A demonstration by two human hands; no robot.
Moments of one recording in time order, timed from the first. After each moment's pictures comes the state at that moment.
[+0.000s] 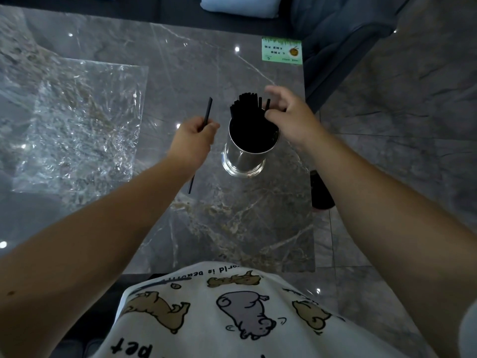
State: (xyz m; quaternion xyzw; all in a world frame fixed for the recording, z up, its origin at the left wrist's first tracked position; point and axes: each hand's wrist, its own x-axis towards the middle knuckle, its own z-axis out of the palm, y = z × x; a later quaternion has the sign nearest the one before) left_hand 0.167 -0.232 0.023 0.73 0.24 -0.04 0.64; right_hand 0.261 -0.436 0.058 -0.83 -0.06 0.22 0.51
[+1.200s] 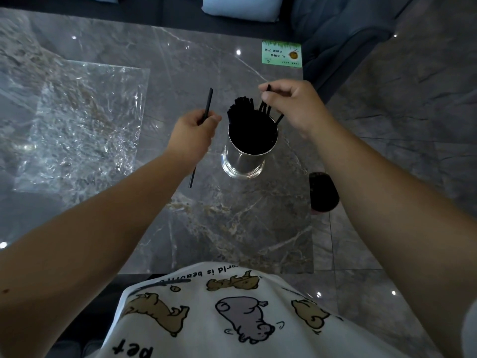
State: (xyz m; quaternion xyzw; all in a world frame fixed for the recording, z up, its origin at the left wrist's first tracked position) left_hand 0.172 -0.236 0.046 0.71 0.24 -0.02 0.67; right_hand 0.275 -0.434 0.083 -0.83 -0.12 0.17 0.52
